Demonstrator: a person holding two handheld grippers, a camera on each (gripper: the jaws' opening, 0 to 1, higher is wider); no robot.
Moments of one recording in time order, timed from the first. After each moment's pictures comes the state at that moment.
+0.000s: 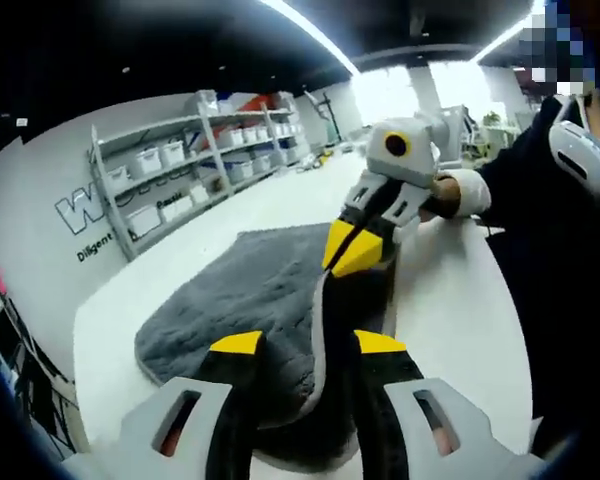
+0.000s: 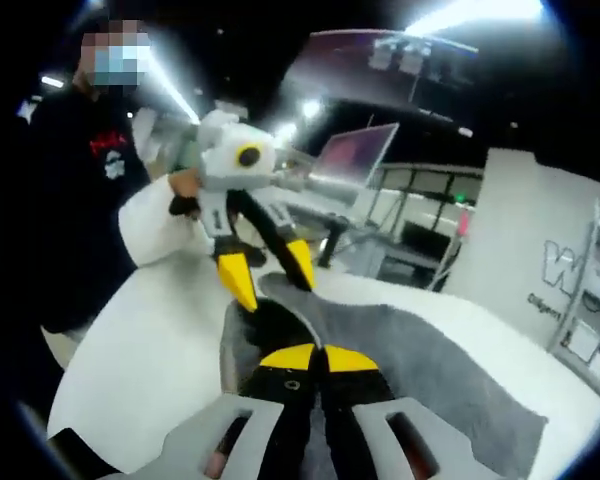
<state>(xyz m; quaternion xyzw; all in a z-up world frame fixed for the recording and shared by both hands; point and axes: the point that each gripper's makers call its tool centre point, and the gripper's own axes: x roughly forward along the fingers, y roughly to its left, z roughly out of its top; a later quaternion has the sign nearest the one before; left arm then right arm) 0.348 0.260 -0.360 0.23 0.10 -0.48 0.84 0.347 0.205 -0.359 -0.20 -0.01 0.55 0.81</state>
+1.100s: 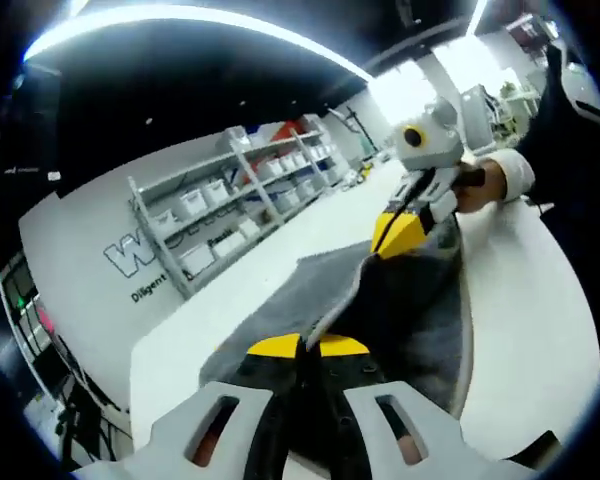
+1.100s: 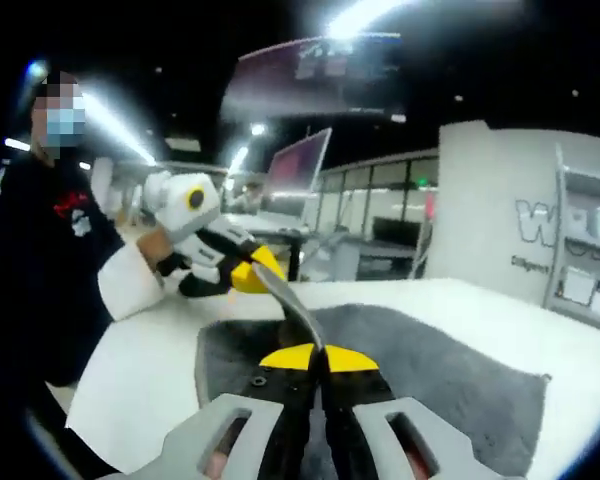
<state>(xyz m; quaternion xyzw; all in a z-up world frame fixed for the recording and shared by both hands) 0.391 0.270 -0.328 0.23 0.00 -0.40 0.89 0.373 0.180 -0.340 -0.12 0.00 0.50 0.86</state>
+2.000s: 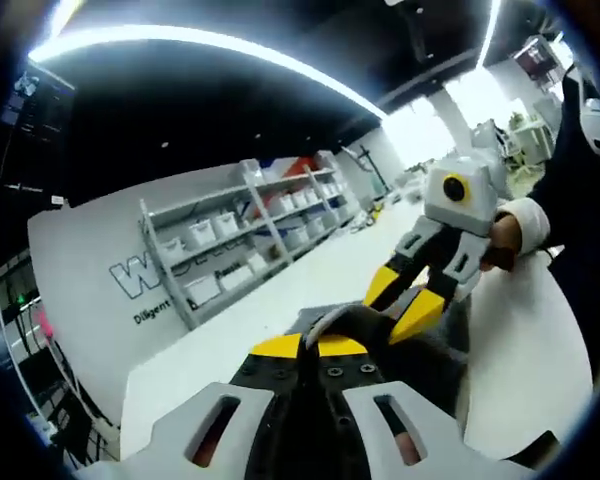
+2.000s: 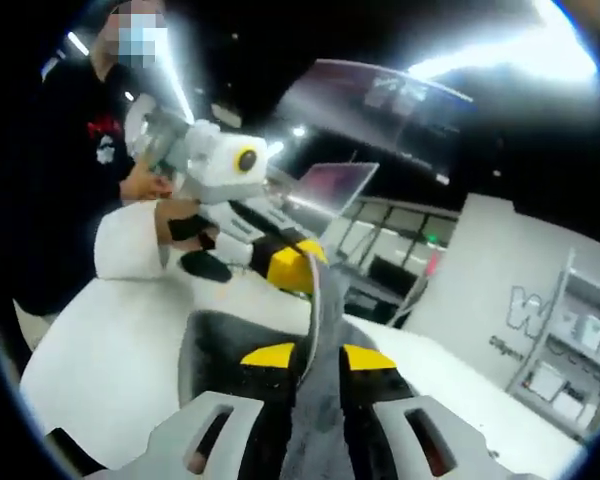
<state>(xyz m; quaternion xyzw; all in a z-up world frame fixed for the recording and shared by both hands) 0.385 0.222 -0.288 0.21 -0.08 -0.39 0.89 0.360 0.192 -0.324 -0.23 -0.11 0.50 0.83</state>
